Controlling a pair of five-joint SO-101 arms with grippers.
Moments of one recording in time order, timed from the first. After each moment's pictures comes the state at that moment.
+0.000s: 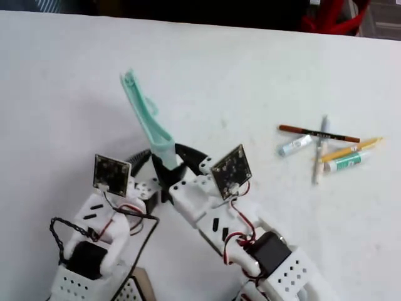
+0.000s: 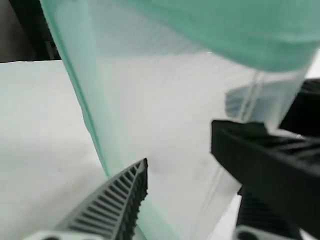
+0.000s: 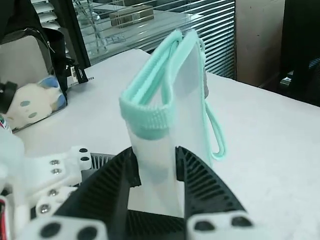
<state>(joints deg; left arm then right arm) 13.4 -101.4 89.2 42.1 4.9 -46.8 -75.1 69.4 25.4 -4.4</state>
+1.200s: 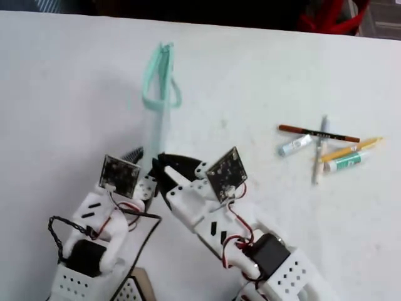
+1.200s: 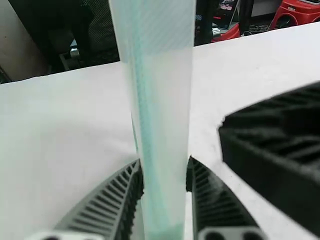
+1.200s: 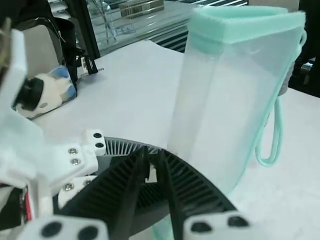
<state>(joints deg) 12.9 -101.2 89.4 42.1 -4.4 -48.1 -75.5 69.6 26.7 -4.2</state>
